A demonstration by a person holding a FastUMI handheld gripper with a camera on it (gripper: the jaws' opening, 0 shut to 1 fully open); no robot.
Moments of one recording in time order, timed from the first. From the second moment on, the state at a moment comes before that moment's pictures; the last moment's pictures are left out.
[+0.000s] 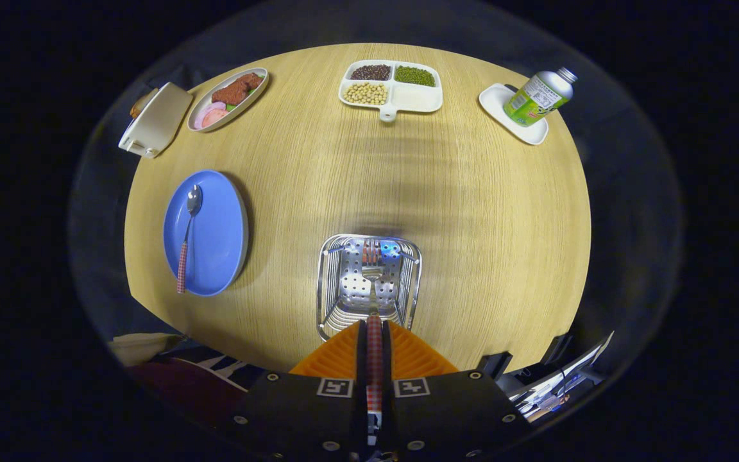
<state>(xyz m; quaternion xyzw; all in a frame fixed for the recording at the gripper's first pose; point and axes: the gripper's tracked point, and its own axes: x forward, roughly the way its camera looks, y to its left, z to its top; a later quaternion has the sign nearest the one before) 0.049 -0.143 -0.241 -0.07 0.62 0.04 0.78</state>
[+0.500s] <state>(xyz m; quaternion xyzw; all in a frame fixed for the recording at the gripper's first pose) 0.058 -0.093 -0.182 0.00 0.48 0.06 0.87</state>
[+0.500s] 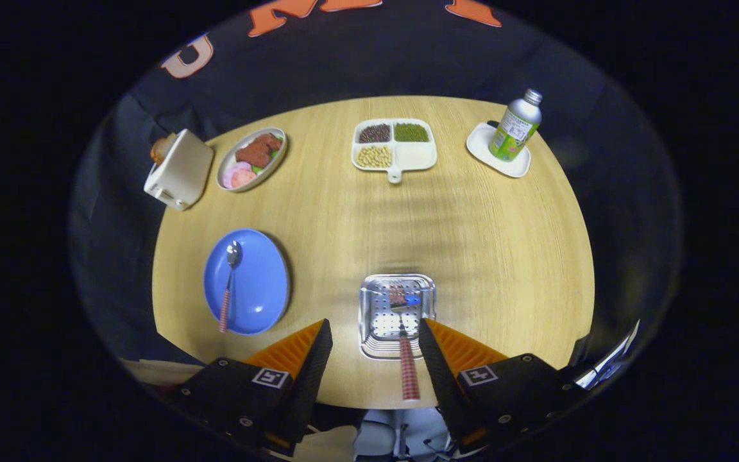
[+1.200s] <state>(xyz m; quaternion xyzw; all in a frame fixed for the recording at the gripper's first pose) 0.050 0.085 -0.230 0.00 0.33 0.11 0.94</state>
